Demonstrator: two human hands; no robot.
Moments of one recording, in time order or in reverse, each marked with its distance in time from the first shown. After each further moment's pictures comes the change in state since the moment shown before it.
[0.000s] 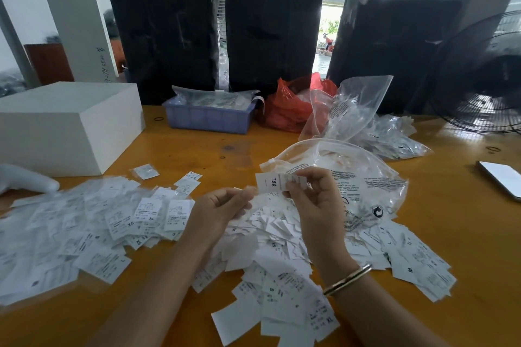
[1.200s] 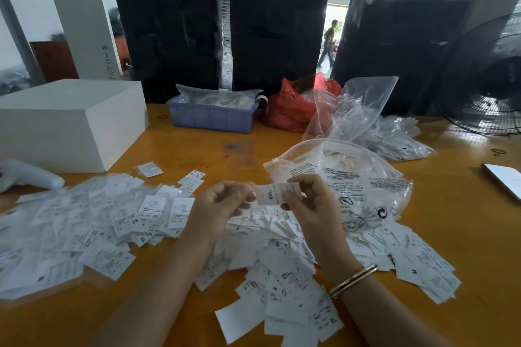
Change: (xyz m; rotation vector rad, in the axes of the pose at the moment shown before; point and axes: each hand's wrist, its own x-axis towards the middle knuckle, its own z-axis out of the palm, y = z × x) left_hand -0.001 0.001 -0.003 -0.044 0.040 0.001; right_hand -0.002 0.006 -0.007 -0.208 -0.145 0.093
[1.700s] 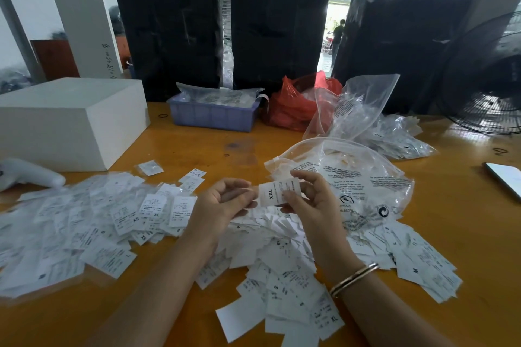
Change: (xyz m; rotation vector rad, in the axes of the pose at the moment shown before) left_hand 0.004 -0.006 0.000 -0.110 -0.019 -0.001; right_hand 0.002 0.001 0.002 0.223 -0.020 0.135
